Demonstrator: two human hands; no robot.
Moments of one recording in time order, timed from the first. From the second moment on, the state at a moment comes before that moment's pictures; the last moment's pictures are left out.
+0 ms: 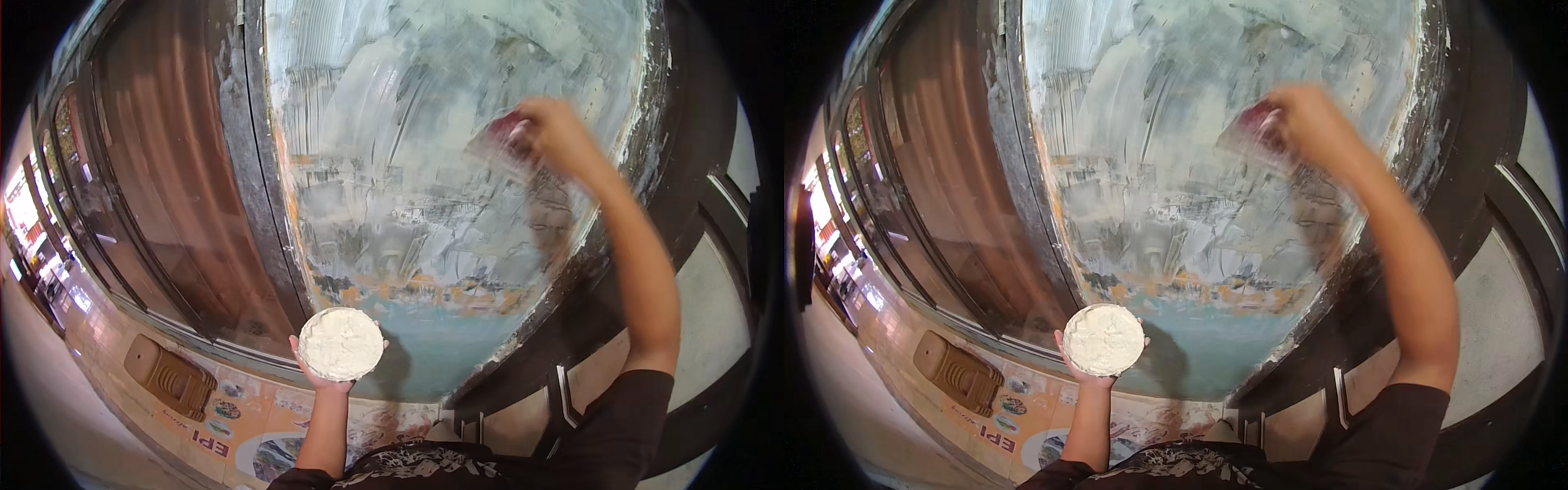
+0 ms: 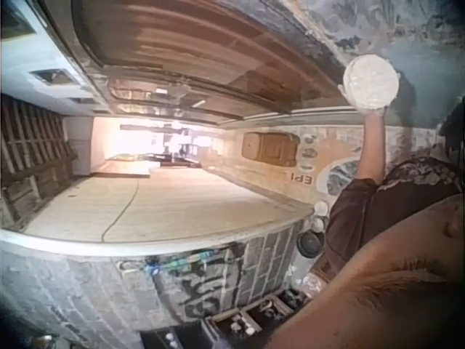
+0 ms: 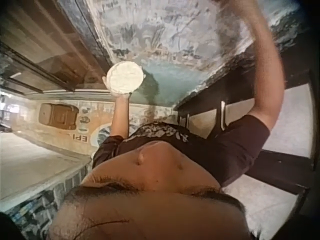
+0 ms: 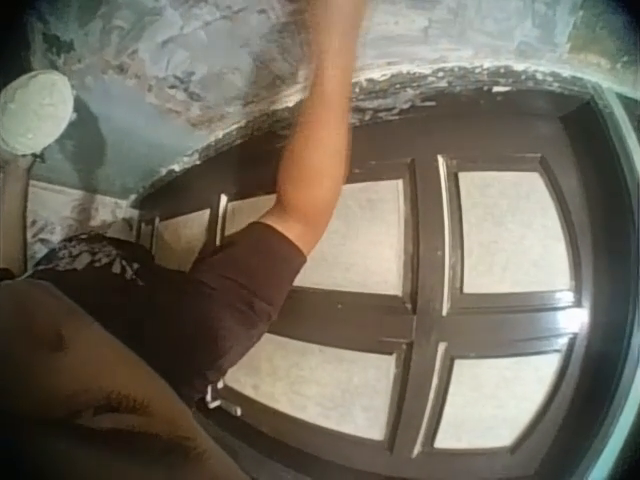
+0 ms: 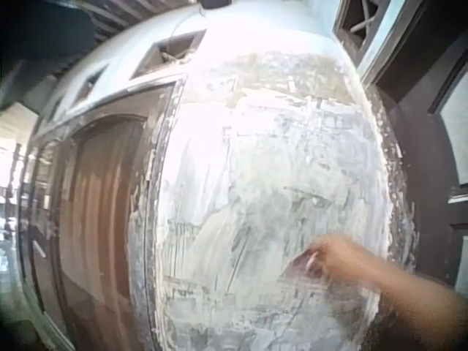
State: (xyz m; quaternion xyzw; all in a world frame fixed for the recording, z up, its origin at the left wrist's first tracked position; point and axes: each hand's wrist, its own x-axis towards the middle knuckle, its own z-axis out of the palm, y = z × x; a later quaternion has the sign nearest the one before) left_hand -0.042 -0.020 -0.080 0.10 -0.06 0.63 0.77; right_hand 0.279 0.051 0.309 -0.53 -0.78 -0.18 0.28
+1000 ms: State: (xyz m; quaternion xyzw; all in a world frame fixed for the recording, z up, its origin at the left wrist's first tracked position) left_hand -0.043 -0.020 -0.096 0.14 -0.06 0.65 0.75; right_hand 0.301 -0.003 0.409 -0.47 -0.79 -0.19 0.33
